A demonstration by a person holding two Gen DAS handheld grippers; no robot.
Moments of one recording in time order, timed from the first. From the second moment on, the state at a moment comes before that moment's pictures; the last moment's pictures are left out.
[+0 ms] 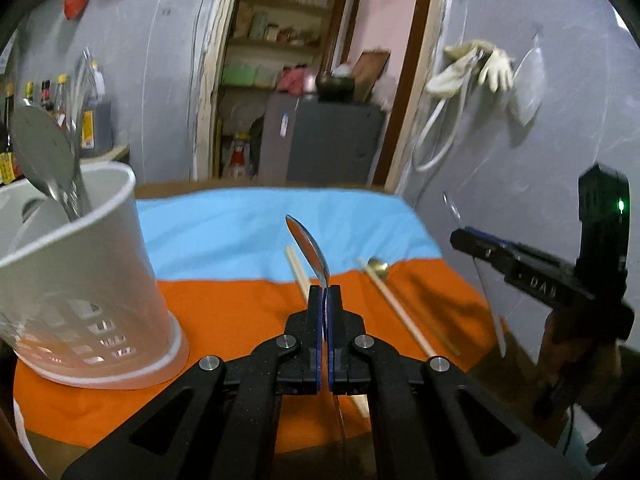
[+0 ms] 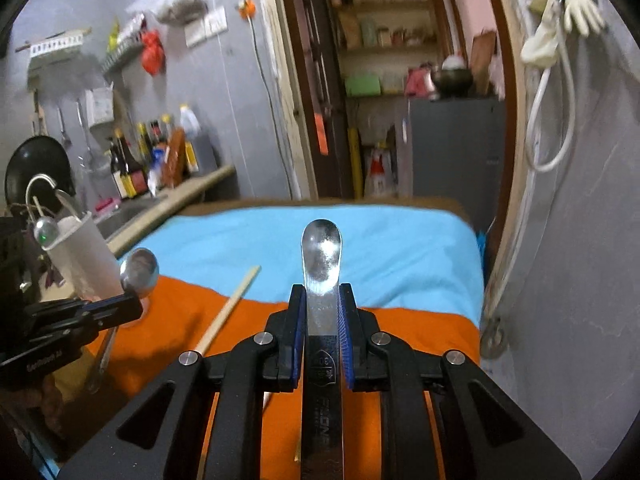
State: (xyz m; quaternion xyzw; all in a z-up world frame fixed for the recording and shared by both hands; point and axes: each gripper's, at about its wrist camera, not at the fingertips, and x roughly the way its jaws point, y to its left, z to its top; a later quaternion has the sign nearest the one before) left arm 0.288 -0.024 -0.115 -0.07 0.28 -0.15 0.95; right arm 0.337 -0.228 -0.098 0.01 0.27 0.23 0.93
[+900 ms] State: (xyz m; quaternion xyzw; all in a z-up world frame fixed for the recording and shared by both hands) left arm 0.247 0.140 0.004 -0.17 0.07 -0.08 0.98; right arm 0.310 -0.086 0.028 0.16 0.07 0.35 0.92
